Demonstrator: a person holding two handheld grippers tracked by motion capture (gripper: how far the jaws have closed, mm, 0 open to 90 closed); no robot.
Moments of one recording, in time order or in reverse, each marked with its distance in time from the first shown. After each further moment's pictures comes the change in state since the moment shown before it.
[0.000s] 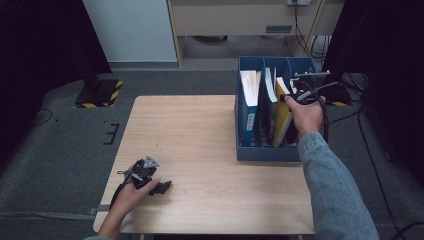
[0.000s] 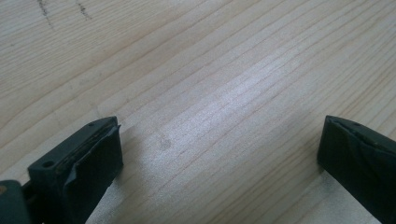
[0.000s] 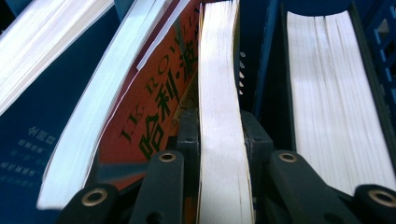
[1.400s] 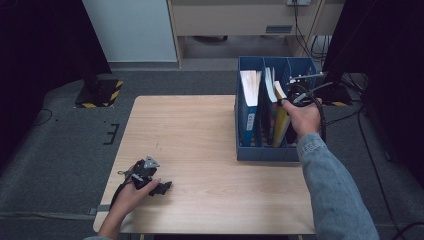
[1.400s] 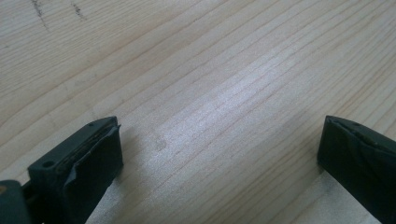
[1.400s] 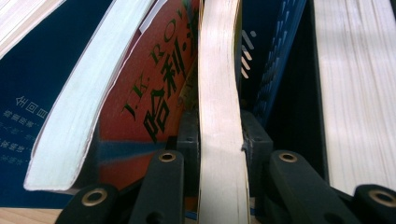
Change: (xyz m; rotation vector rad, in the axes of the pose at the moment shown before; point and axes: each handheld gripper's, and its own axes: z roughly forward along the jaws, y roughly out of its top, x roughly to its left) left arm -0.002 0.000 0.000 -0.001 -0.004 0.004; right arm 0.006 -0.006 0.007 0.070 -0.004 -0.052
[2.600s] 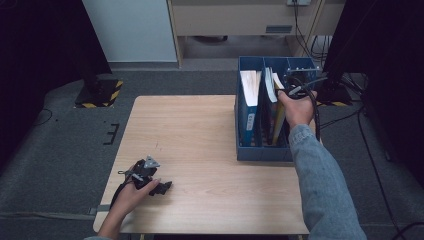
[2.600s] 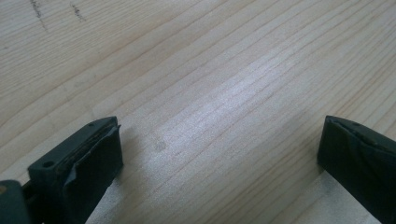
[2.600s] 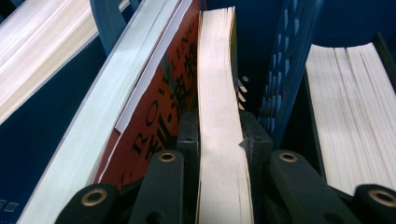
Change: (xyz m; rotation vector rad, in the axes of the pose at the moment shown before) left arm 0.000 0.001 0.000 0.004 -0.003 0.003; right arm -0.001 0.020 0.022 -0.110 -0.029 0.036
